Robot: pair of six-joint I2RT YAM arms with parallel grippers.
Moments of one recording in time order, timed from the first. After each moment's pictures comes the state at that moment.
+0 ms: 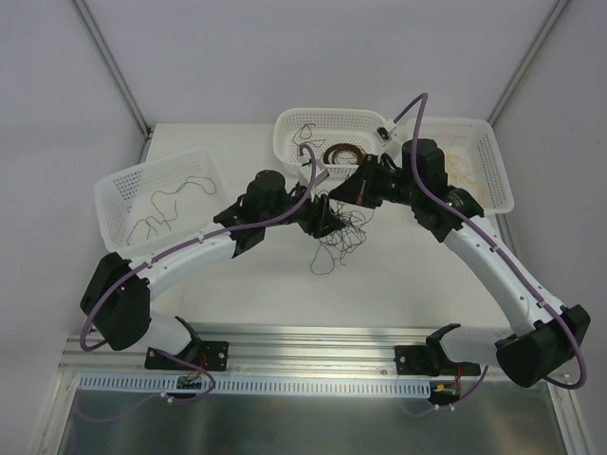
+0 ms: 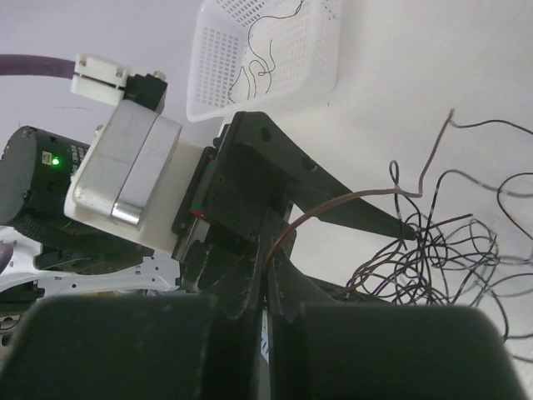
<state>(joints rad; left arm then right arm) -0.74 1.42 1.01 0.14 0.43 -0.23 0.52 1.25 1.28 -0.43 -0.48 0.71</state>
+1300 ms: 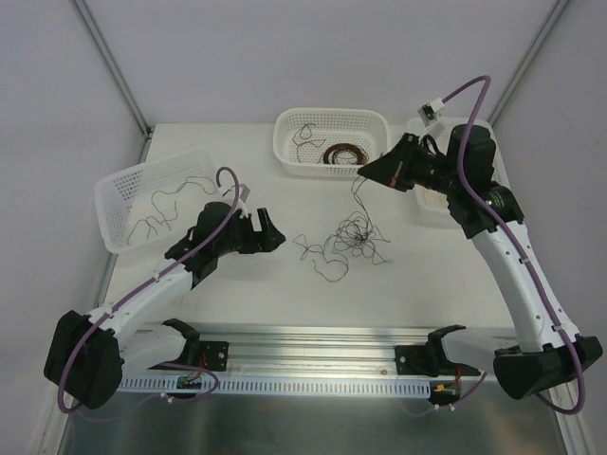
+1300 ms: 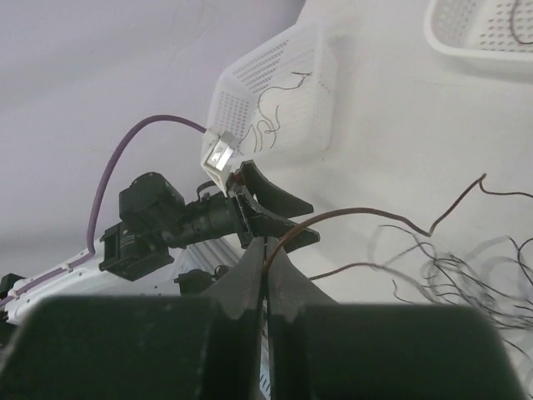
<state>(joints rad) -0.48 1.09 0.61 -0.08 0.14 -0.59 0.31 1.18 1.38 -0.50 -0.58 0.67</state>
